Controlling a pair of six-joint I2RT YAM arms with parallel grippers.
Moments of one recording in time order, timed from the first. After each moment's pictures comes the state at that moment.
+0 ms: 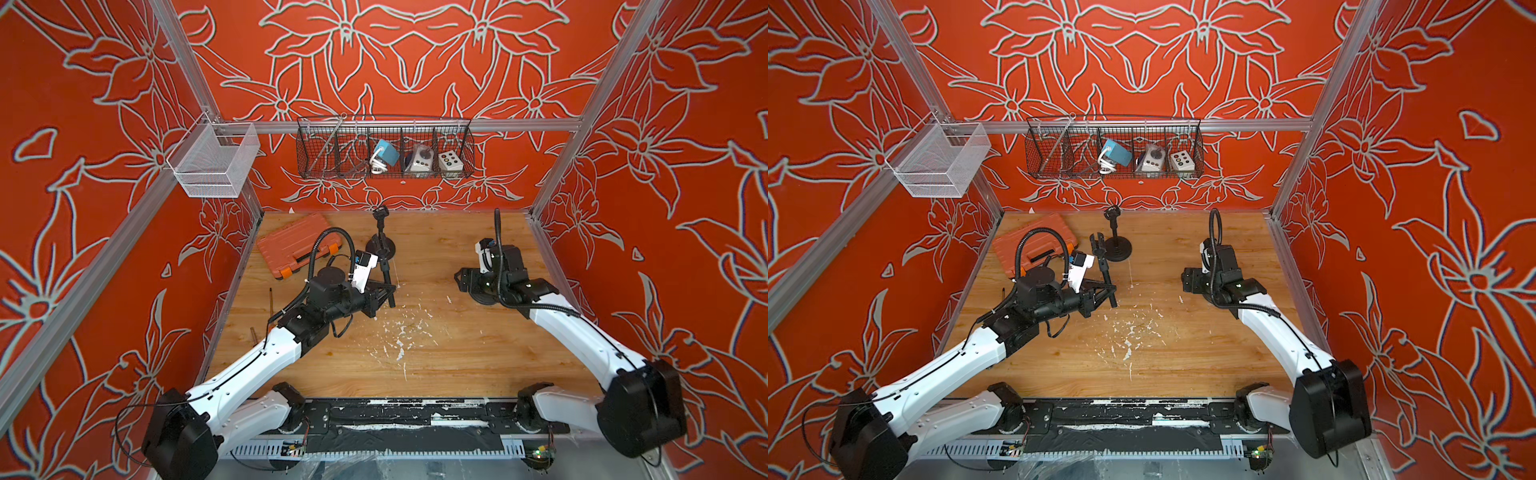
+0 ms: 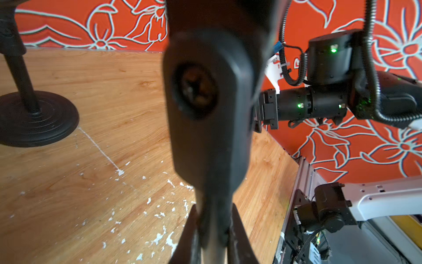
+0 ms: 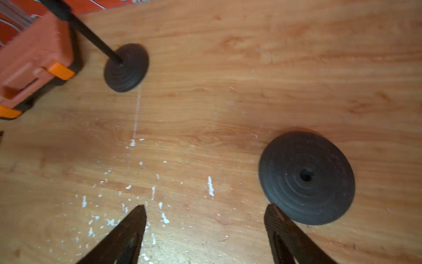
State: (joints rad) left arm -0.54 1.02 0.69 0.01 0.41 -0.37; right arm 0.30 1.26 0.87 -0.43 -0.09 0.28
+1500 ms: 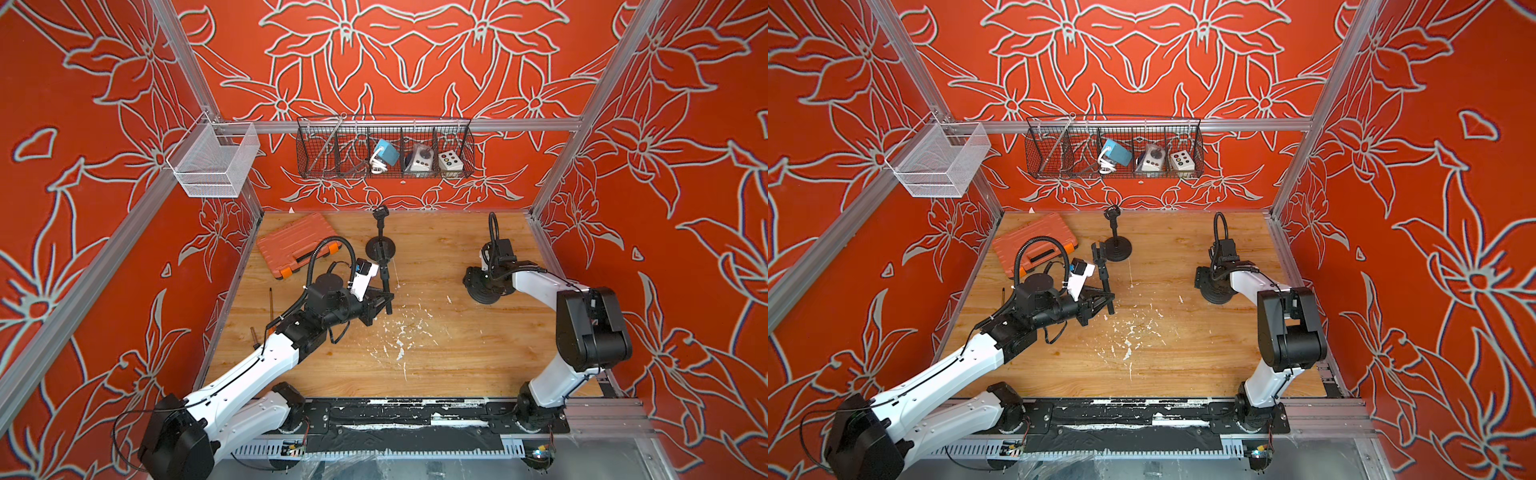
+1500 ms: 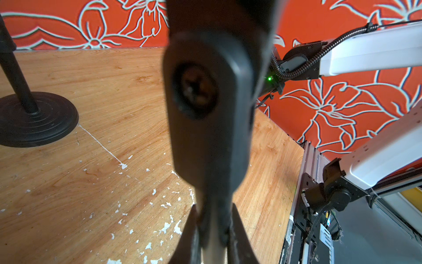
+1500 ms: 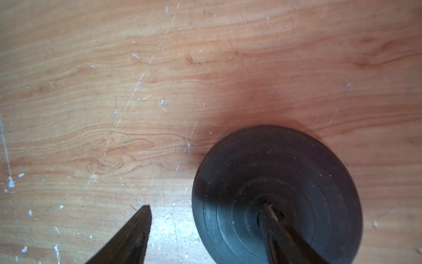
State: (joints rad) left arm -0.54 0.98 0.63 0.03 0.43 -0.28; right arm 0.16 1.68 0.99 -0.38 -0.14 0.26
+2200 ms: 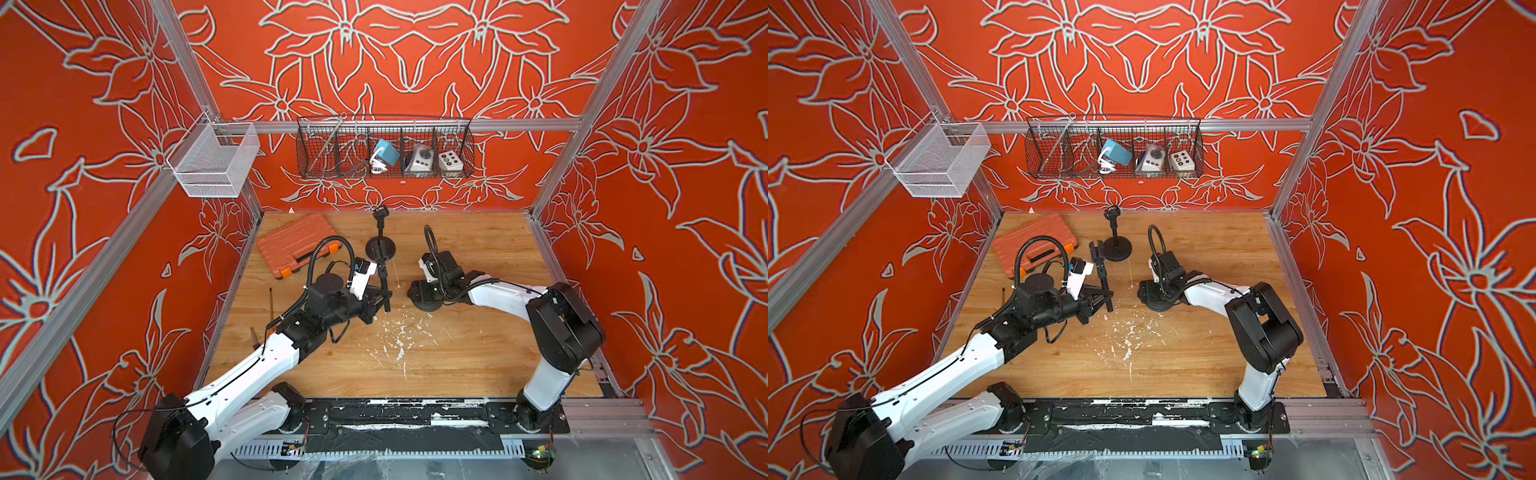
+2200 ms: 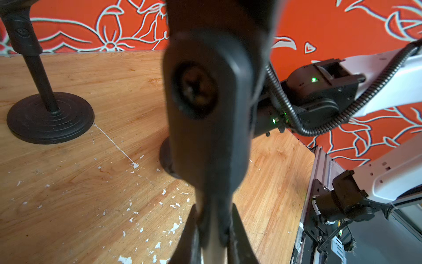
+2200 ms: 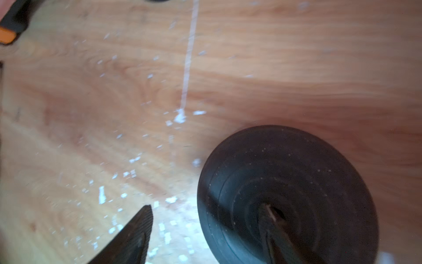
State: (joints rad) left arm -0.54 0.98 0.63 0.03 0.38 -0.28; right arm 0.62 1.75 1.02 -0.23 -0.22 0.42
